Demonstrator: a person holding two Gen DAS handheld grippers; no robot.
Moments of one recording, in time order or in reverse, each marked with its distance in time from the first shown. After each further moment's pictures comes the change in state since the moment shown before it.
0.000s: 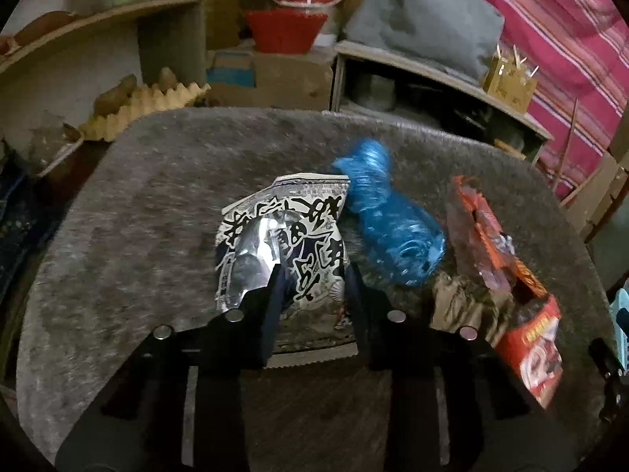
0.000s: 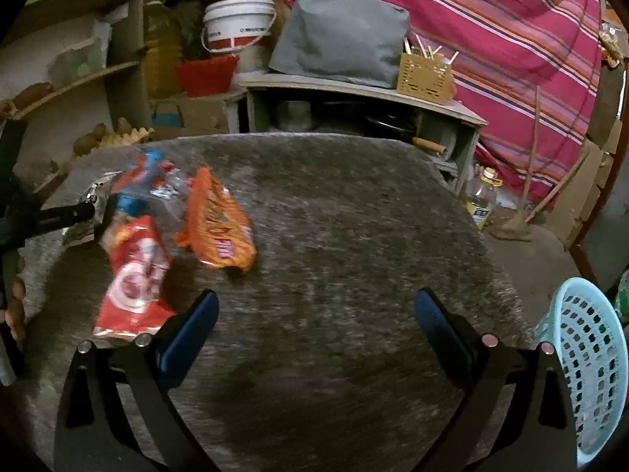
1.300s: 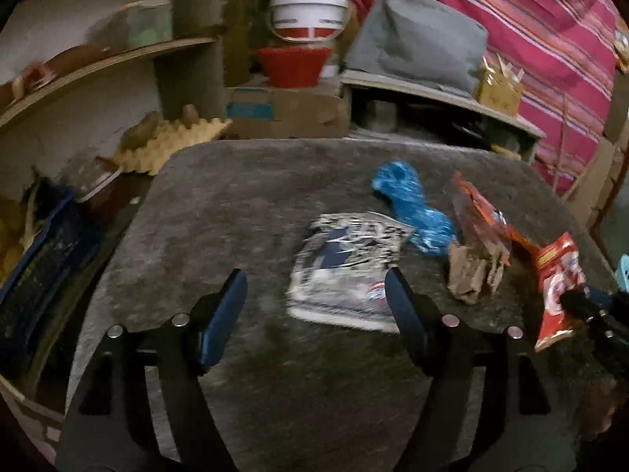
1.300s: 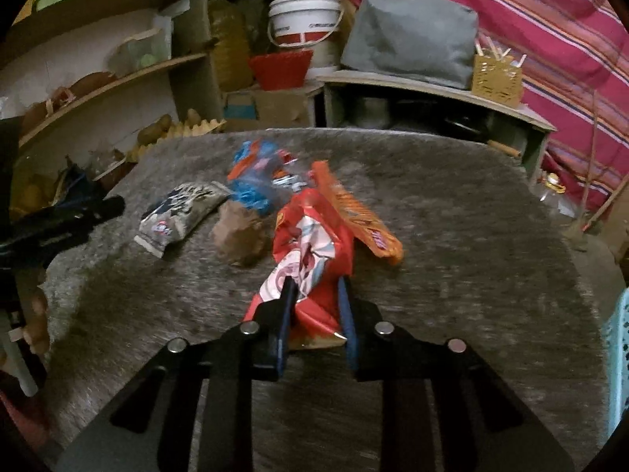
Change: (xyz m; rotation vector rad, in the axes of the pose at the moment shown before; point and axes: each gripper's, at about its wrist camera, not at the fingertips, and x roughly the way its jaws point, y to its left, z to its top) left arm -0.049 0.023 -0.016 0.097 -0.090 0.043; right arm -0.008 0.062 -0.008 -0.044 0.018 0.213
